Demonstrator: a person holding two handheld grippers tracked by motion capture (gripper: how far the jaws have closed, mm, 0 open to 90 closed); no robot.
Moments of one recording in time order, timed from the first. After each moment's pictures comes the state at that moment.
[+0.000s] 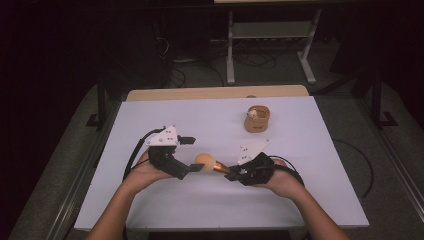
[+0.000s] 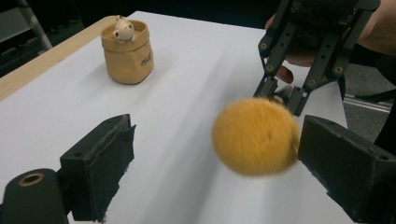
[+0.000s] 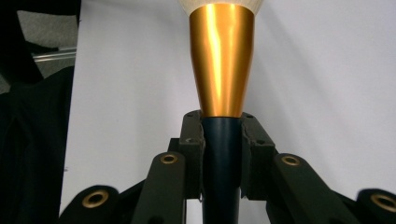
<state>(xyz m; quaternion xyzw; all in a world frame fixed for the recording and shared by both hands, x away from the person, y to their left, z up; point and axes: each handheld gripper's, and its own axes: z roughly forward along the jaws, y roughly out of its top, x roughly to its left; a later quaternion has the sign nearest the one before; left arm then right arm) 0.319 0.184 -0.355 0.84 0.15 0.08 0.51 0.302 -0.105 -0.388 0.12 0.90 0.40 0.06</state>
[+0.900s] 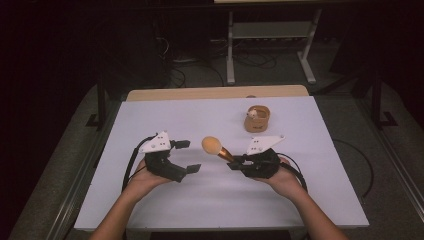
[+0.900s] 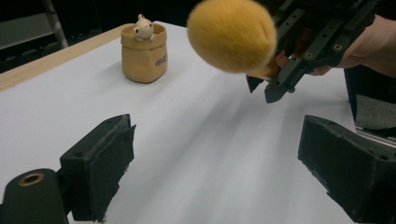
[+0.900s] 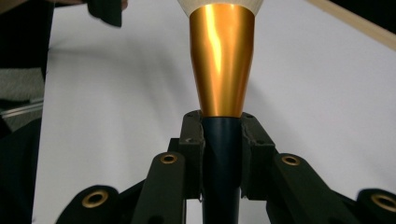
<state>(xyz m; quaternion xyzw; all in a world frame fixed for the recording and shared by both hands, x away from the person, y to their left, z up) 0.314 0.194 -0.379 0.81 0.19 0.08 0.55 0.306 -0.118 -0.384 0.20 0.85 0.47 0.09</state>
